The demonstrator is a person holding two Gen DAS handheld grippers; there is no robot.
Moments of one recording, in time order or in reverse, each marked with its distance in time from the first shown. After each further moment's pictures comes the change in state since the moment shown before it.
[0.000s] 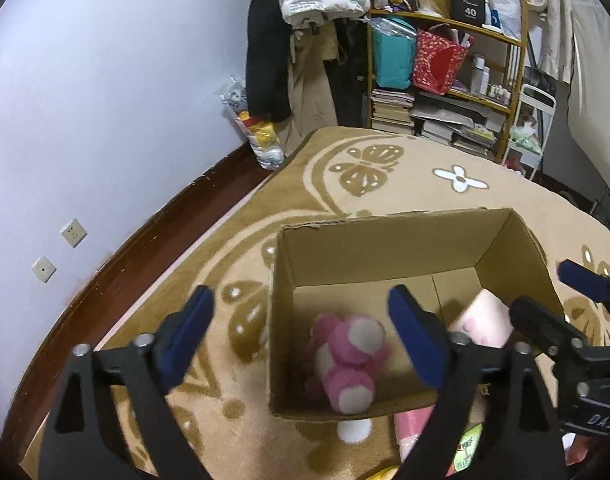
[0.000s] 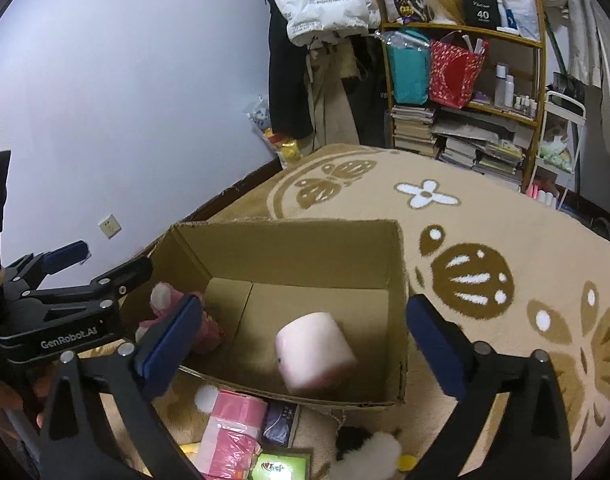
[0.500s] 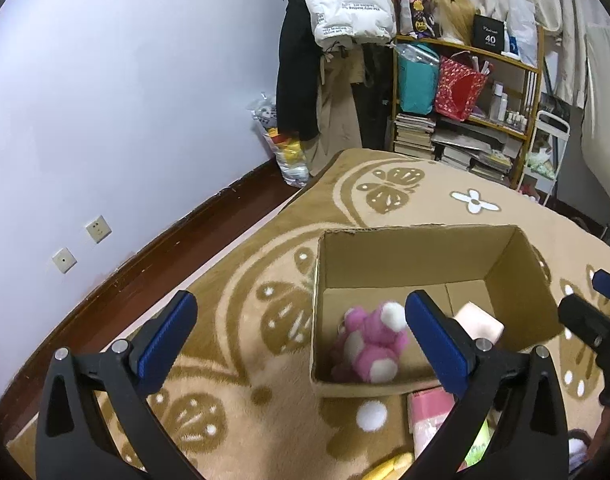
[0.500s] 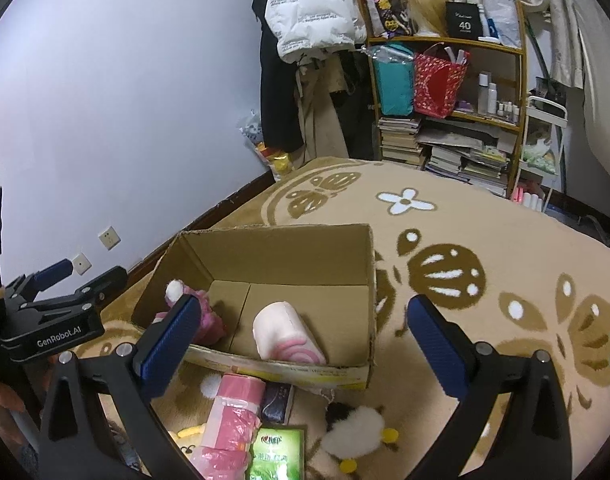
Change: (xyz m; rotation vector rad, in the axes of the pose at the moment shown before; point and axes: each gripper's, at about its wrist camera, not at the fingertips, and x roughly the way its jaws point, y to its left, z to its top) left arm -0.041 0.022 -0.017 -0.064 -0.075 0.048; right arm -0.049 -0.006 -0.006 0.026 -0.044 -0.024
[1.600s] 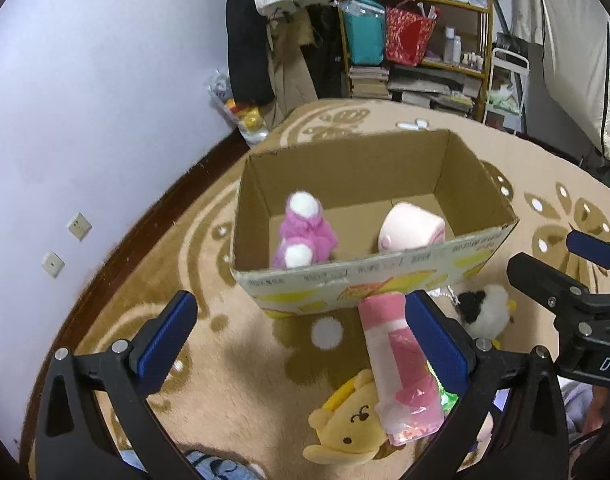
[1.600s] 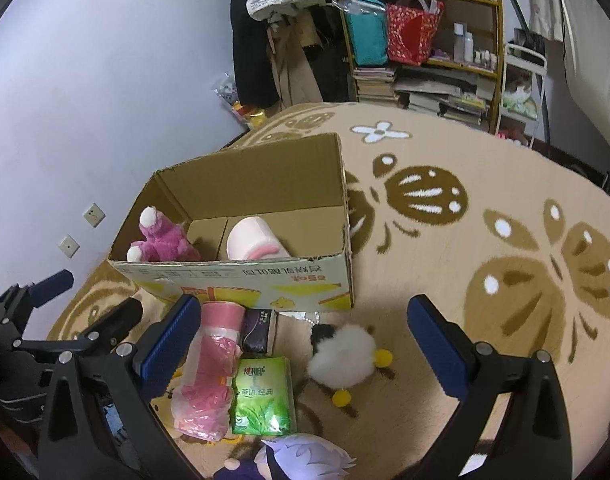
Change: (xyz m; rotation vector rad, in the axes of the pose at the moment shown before) left arm -0.024 -0.058 -0.056 0.150 0.140 -0.061; right arm 0.003 -0.016 -0.053 0.079 0.159 -0.052
